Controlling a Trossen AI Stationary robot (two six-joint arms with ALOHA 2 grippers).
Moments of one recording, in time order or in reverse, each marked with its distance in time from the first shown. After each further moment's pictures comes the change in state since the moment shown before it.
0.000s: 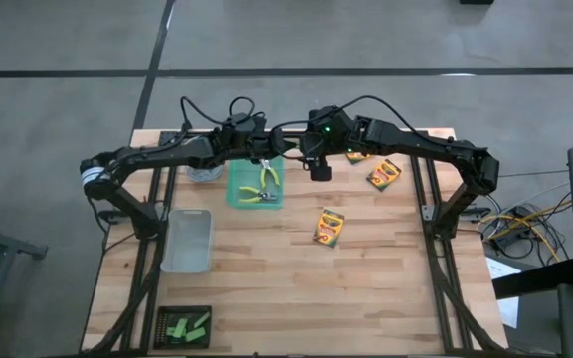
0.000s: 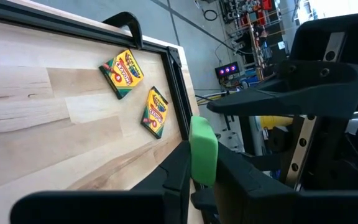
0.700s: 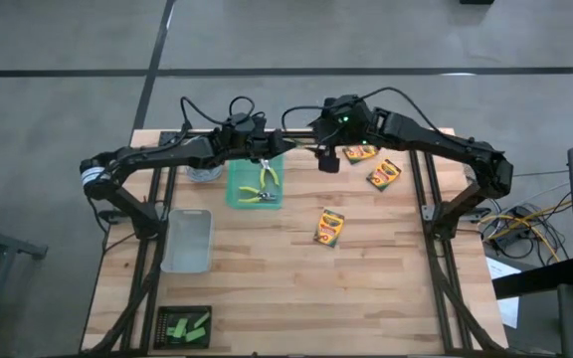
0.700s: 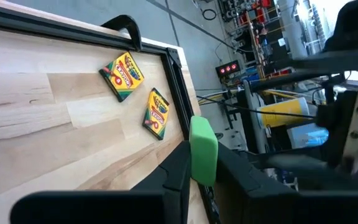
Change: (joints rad) left arm 0.000 0.000 0.001 0.001 -0.002 0.034; right arm -0.037 -0.112 0.000 -0.016 0.002 0.092
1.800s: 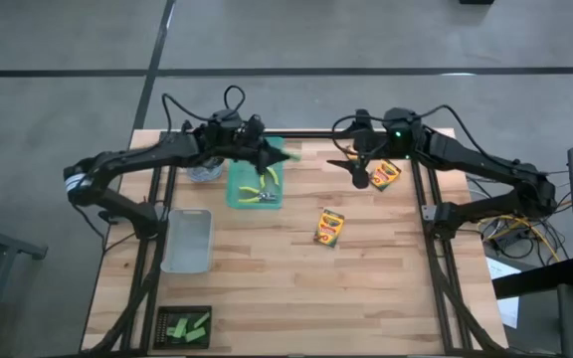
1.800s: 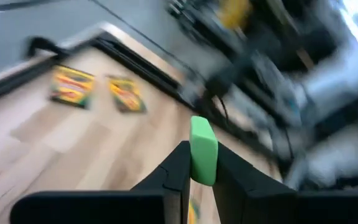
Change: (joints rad) left arm -0.002 -0.142 0.001 -0.150 0.286 0.663; right arm -0.001 -0.398 -0.402 0.286 -0.223 0.125
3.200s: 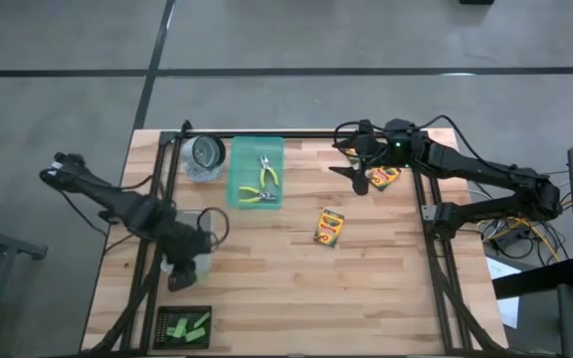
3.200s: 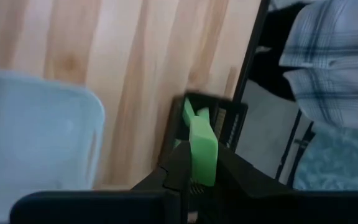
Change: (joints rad) left arm -0.934 -0.277 -0.001 -1.086 -0.112 -0.422; right arm 0.000 -0.047 -0.159 0.098 0.011 0.172
